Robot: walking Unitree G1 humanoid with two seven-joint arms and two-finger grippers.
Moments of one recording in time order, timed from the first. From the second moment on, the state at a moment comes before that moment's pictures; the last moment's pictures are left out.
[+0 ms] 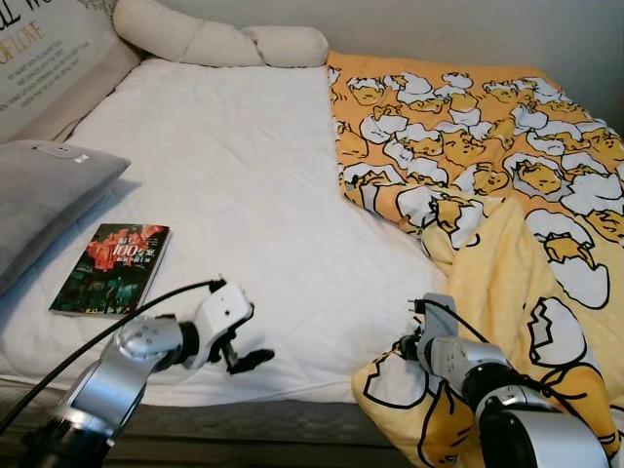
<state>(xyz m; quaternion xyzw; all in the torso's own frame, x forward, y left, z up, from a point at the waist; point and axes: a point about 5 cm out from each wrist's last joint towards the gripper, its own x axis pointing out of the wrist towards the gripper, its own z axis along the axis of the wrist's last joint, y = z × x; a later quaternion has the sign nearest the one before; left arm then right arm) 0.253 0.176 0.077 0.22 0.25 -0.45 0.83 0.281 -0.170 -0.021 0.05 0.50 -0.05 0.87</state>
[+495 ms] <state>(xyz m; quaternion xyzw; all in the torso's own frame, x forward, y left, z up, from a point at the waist) 0.271 0.177 0.072 0.23 0.24 -0.44 0.83 0.284 -0.181 -0.017 0.05 0.49 -0.03 0.87</state>
